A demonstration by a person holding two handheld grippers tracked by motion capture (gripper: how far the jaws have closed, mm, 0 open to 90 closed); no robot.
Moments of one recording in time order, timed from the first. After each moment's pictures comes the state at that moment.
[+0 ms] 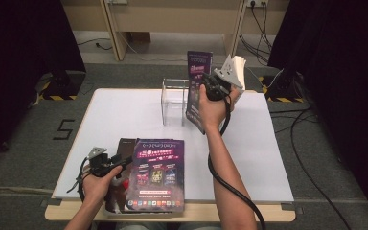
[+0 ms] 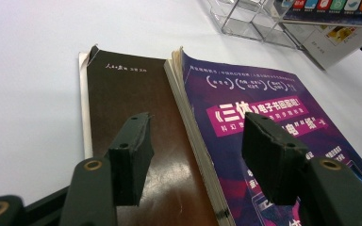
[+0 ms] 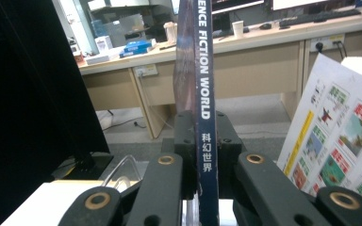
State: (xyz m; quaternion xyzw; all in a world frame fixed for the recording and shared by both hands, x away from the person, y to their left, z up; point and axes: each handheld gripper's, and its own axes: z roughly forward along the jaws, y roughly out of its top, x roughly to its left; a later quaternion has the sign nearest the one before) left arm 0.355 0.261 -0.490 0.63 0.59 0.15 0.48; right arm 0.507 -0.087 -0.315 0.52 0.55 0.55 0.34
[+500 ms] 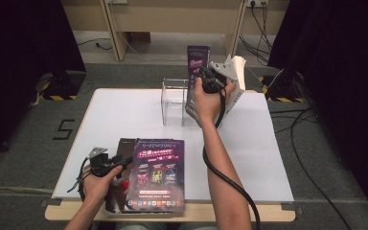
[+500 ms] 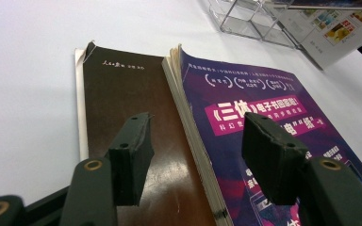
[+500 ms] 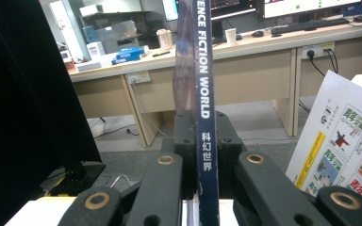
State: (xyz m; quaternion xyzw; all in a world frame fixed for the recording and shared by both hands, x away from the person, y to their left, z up) left arm 0.356 0.261 -0.490 0.63 0.59 0.14 0.48; right arm 0.529 -0.077 -0.312 0.53 0.54 0.55 0.35
